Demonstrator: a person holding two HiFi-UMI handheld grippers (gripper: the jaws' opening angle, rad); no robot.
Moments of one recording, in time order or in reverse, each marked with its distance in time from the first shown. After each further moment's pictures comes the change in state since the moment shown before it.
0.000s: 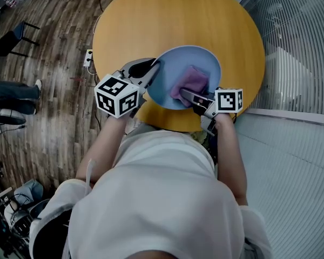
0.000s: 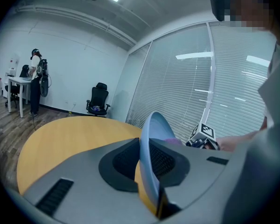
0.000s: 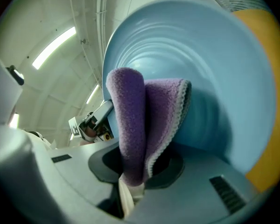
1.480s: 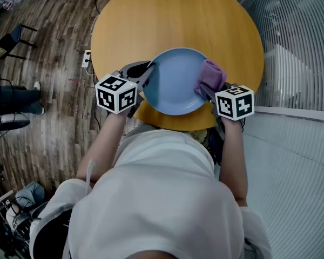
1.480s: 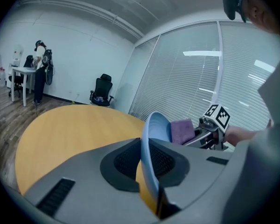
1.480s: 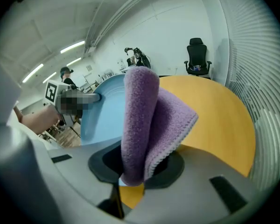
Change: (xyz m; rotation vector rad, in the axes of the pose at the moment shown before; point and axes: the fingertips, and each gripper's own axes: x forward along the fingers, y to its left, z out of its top) left arm 0.007 0.022 -0.034 -0.077 0.081 0.019; right arm -0.064 -0.033 0.033 -0.461 0.104 -0.598
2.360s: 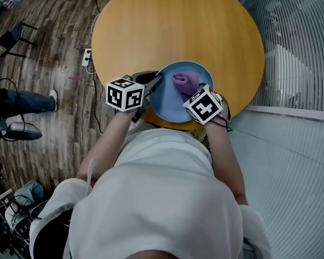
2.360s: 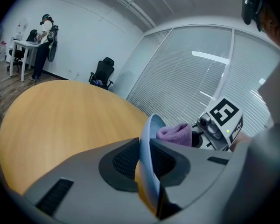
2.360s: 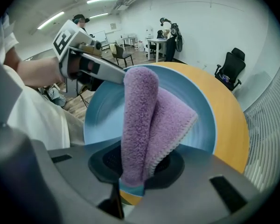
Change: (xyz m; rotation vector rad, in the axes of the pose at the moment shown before) left arm 0.017 -0.010 -0.056 -0.160 0.123 -0.081; right arm 0.053 0.057 -0.042 -0.453 0.355 -0.016
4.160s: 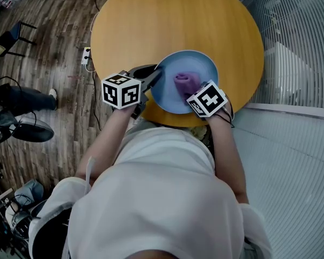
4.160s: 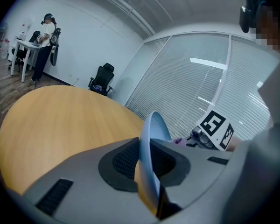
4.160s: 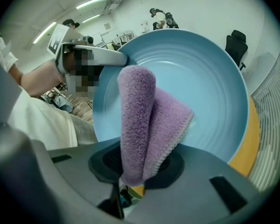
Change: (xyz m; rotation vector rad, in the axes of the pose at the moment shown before) left arm -0.015 -0.013 0.031 -0.013 -0.083 -0.022; right arm -0.010 0.006 -0.012 0.107 0.057 0.109
